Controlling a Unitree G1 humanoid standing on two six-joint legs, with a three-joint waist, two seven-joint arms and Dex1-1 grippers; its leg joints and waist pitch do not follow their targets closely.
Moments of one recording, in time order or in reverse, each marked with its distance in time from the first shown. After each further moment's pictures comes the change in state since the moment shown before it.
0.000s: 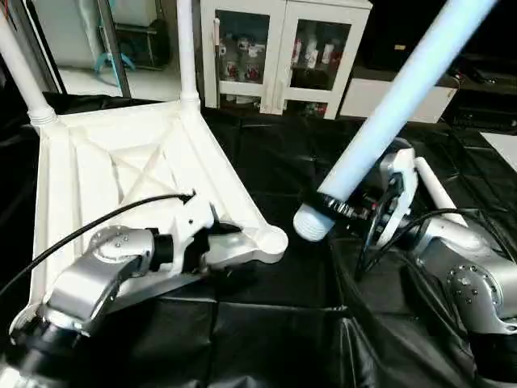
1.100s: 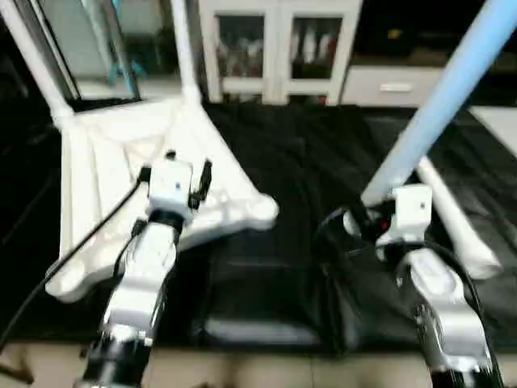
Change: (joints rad) left arm 0.048 -0.446 0.263 0.071 0.359 -0.435 1.051; right arm 0.147 0.248 -0.028 0.138 -0.445 -0.371 -0.555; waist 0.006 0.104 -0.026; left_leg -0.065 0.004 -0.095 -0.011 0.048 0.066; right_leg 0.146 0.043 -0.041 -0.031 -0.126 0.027
